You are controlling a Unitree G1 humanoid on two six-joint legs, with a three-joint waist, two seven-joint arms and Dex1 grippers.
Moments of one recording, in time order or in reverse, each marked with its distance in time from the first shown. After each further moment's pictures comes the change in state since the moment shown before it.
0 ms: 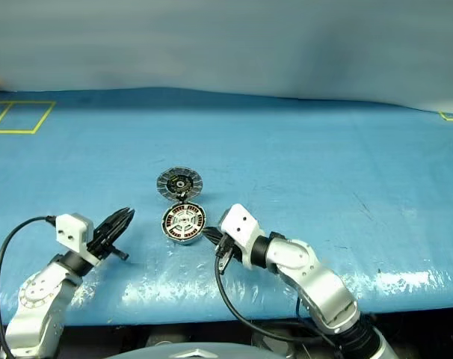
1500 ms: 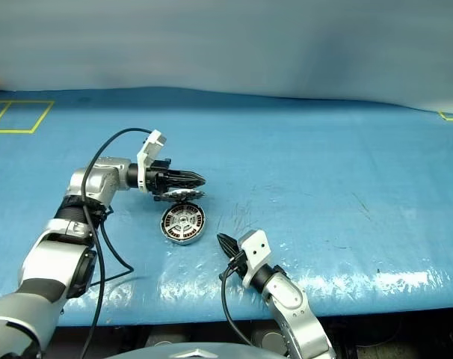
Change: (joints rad) left arm -0.949 -0.044 -0.276 0.721 0.072 0.522 -0.907; right arm 0.235 0.211 -0.055 0.294 -0.072 -0.447 -0.082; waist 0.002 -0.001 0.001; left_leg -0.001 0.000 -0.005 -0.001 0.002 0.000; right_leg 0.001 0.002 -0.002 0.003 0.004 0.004
